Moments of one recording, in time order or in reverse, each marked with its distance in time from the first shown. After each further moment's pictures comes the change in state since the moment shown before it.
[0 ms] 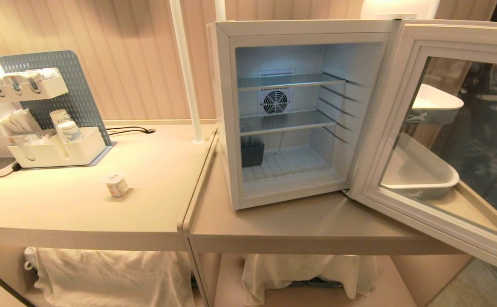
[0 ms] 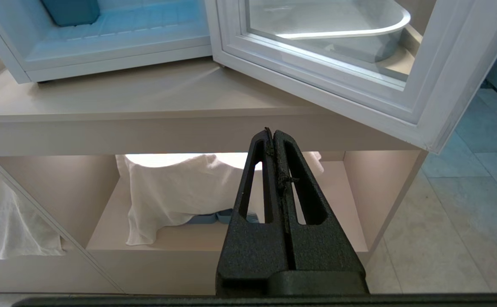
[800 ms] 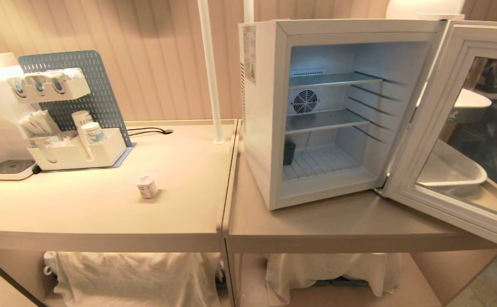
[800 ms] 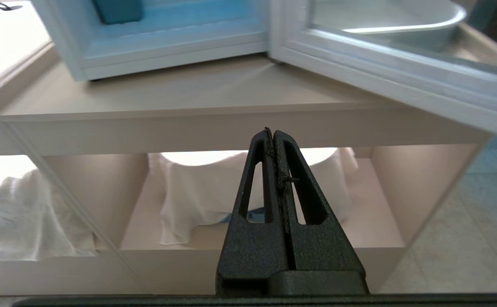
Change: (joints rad) left arm 0.000 0.000 0.000 -0.001 0.000 -0.001; right arm 0.000 0.000 0.000 0.000 0.000 0.000
